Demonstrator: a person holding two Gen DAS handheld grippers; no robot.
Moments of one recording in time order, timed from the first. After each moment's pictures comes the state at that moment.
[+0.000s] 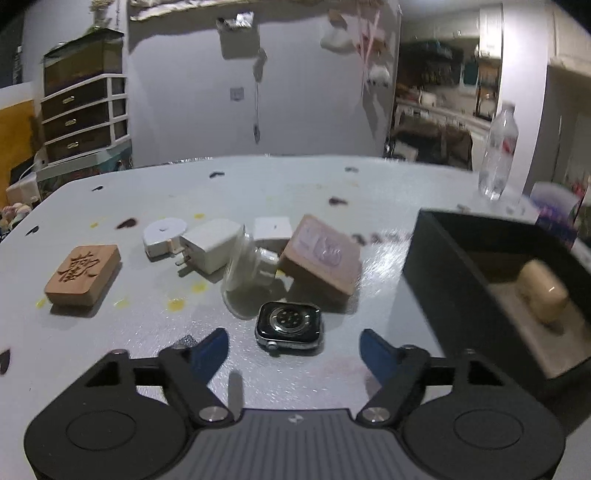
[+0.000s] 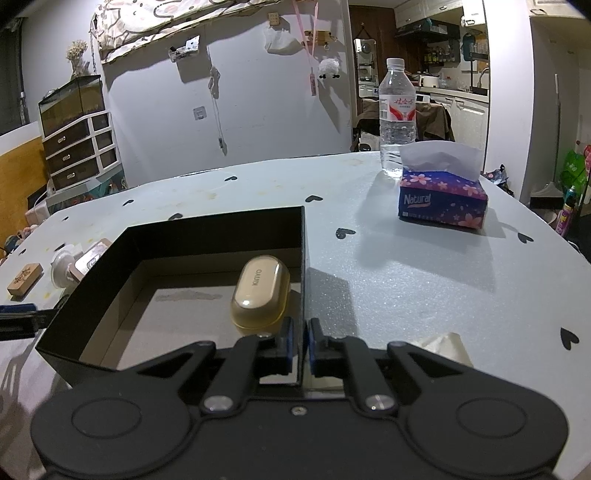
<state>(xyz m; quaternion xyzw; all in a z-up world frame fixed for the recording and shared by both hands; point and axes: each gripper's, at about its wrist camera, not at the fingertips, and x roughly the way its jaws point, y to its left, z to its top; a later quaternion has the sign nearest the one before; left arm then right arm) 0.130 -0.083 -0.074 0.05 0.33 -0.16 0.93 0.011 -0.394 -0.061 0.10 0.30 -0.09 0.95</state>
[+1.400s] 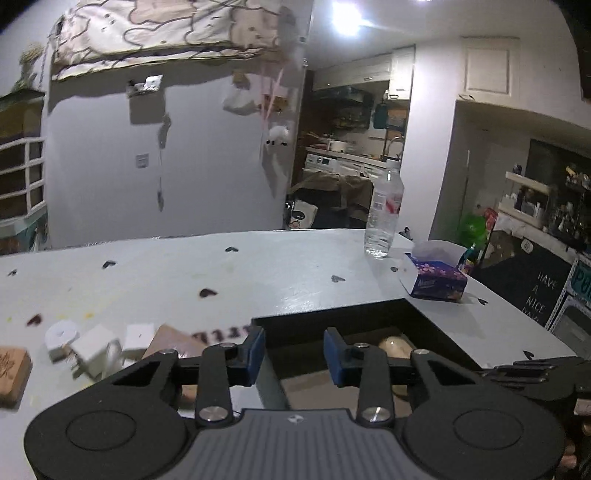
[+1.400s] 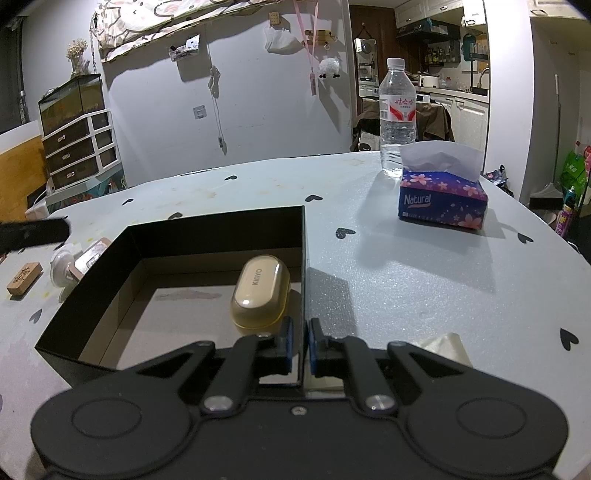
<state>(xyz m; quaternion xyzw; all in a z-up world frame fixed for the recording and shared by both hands) 0.096 -0.150 0.002 0.03 0.23 -0.31 0.92 0.011 -0.393 -0.061 0.09 0.30 -0.09 0.95</state>
